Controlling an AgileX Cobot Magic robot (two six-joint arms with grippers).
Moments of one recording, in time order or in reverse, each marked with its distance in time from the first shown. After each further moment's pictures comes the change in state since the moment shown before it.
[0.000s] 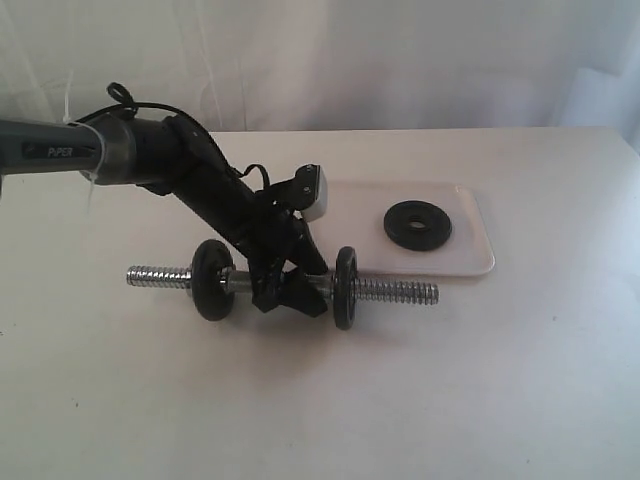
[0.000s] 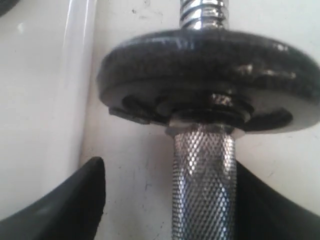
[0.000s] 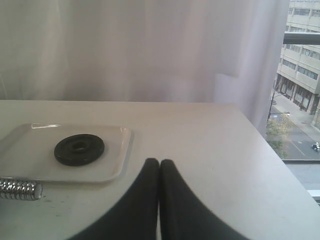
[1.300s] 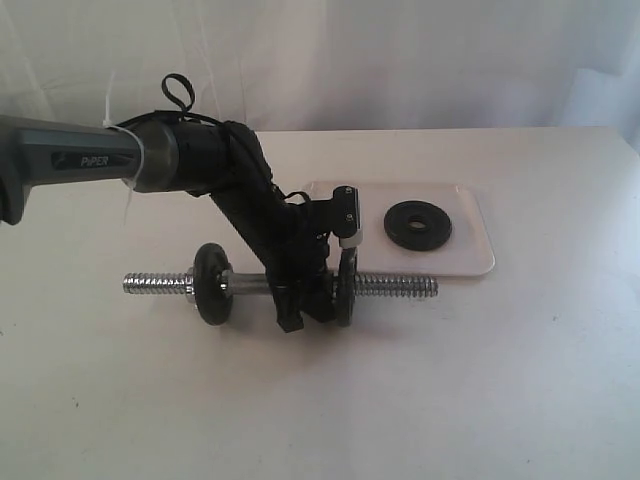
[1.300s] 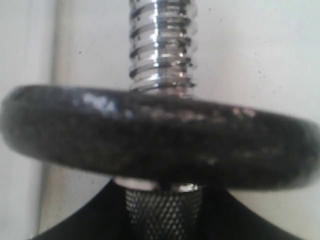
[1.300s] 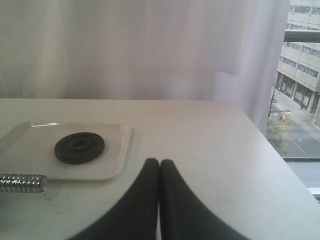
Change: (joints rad) left arm -0.130 -0.020 -0.012 0.292 -0.094 -0.291; right arm 0.000 0.000 0.000 0.000 0.007 0.002
